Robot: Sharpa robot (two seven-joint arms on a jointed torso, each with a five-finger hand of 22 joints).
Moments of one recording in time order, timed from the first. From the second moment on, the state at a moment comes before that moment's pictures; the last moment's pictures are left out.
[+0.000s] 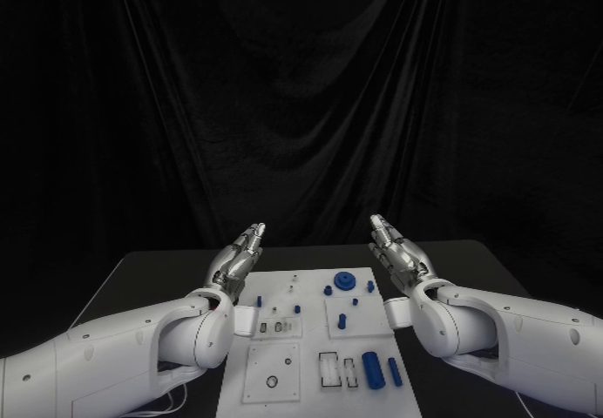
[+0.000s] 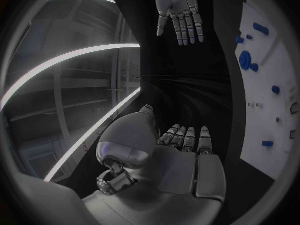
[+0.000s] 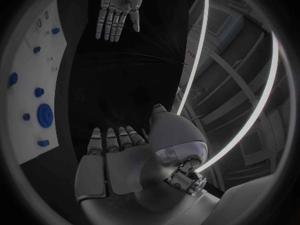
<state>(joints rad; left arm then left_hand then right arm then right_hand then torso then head) 1.13 -0.78 -0.12 1.54 0.09 -0.49 0.55 1.06 0.29 -0.18 0.29 0.25 0.08 0.06 0.01 0.01 0.00 0.03 0.00 0.00 0.00 0.02 0.00 0.00 0.12 0.00 0.08 0.00 0.00 1.15 -0.79 -0.13 1.53 0.10 -0.48 0.52 0.97 0.28 -0.26 0.28 0.26 0.00 -0.07 0.00 0.00 0.00 -0.10 0.00 0.00 0.00 -0.03 0.00 0.00 0.16 0.00 0.06 0.00 0.03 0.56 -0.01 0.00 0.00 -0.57</state>
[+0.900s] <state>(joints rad) 1.20 -0.82 -0.21 1.47 0.15 0.11 0.67 1.29 0.28 -0.05 0.25 0.50 0.36 0.08 0.10 0.06 0.19 0.11 0.14 0.07 0.12 0.15 0.08 0.04 0.16 0.13 0.25 0.09 0.06 1.25 -0.89 -0.25 1.49 0.29 0.12 0.50 1.19 0.26 -0.24 0.27 0.43 0.23 0.06 0.11 0.05 0.16 0.19 0.35 0.07 0.25 0.20 0.24 0.07 0.16 0.27 0.29 0.14 0.07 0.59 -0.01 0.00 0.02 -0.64</state>
